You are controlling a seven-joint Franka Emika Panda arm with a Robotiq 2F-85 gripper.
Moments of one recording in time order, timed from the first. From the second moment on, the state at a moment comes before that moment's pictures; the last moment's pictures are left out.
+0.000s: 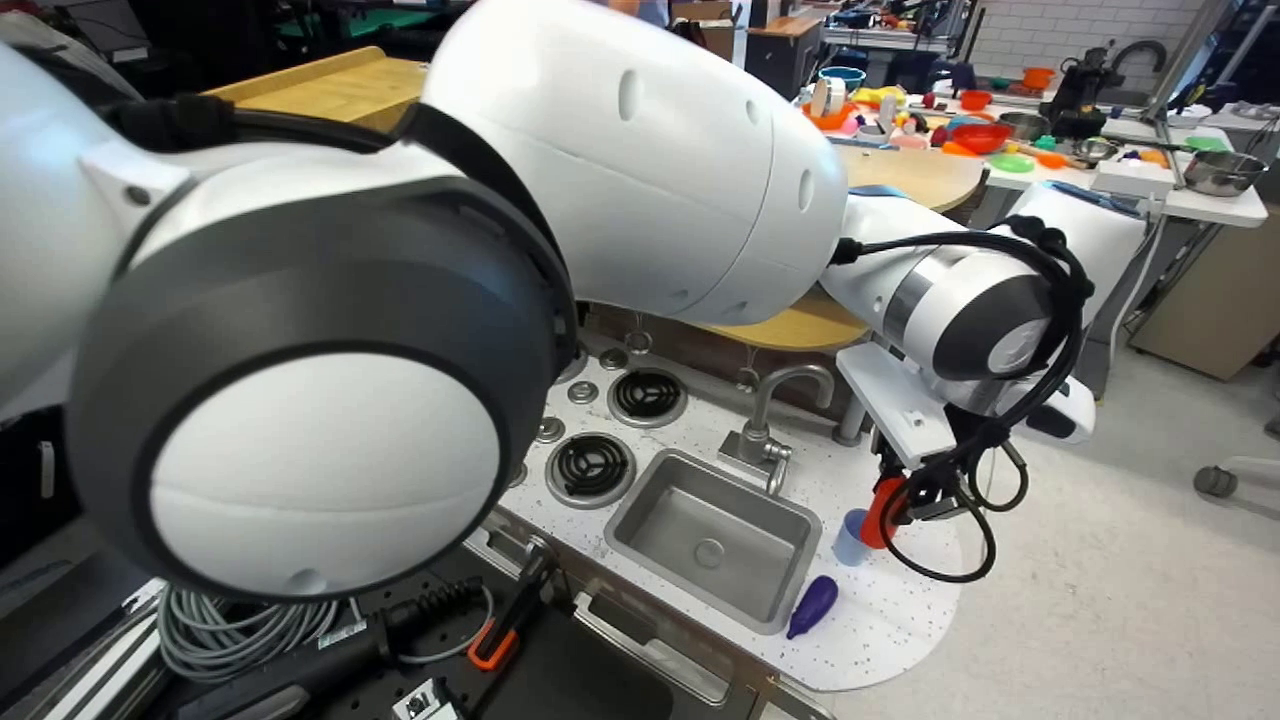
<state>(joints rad) -0.43 1.28 -0.20 -0.83 0.17 1.94 0.25</state>
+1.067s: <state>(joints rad) -0.46 1.35 -0.15 -0.74 0.14 1.89 0.19</state>
